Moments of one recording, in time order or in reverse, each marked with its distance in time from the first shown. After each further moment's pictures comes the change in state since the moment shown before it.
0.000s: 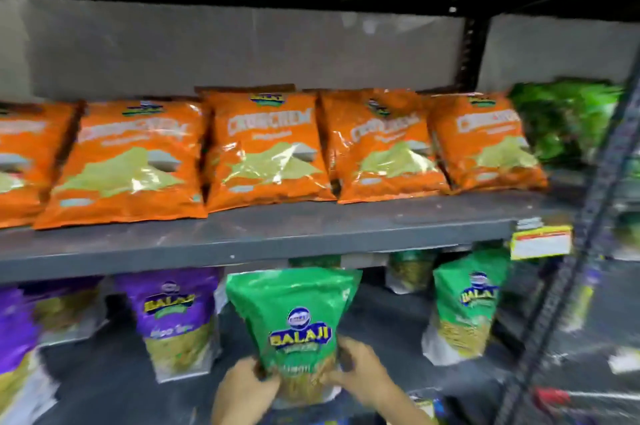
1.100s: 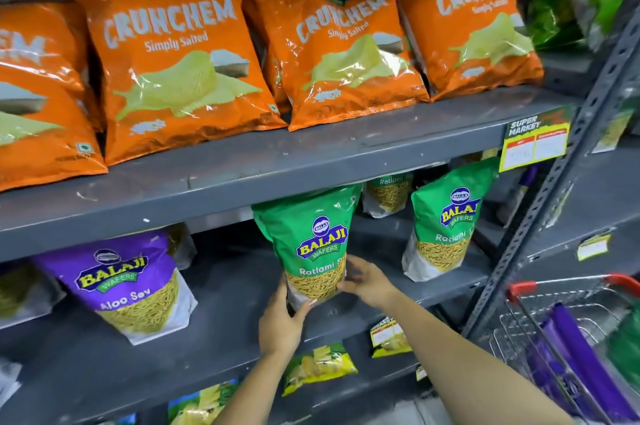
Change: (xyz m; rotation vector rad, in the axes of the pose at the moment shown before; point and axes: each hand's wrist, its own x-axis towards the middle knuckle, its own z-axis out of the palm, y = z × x) left_hand 0.037 0.017 0.114 -0.099 -0.052 0.238; right_hand 0.037 0.098 -0.030 0.358 0.094 0.318
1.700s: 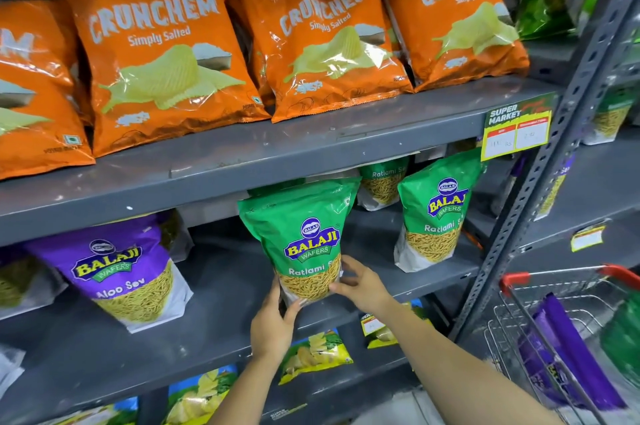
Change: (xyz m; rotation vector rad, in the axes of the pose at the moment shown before) left_hand -0.017 -0.011 0.010 0.107 0.043 0.024; right_hand -0.030 0.010 0.003 0.017 0.020 -0.018
